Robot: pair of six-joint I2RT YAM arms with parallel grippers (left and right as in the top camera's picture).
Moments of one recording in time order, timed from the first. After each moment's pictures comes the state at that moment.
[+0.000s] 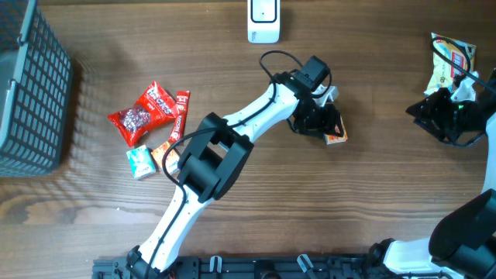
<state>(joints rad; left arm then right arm) -0.74 2.46 1.96 -0.74 0.68 -0.49 -0.51 1.62 1.32 -1.07 -0.52 0.19</state>
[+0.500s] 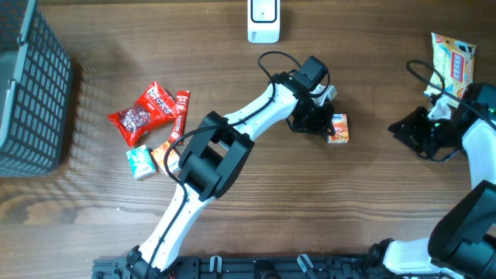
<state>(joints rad) -0.73 2.48 1.96 -0.72 0.68 -0.50 -0.48 1.62 1.05 -0.84 -0.54 0.20</state>
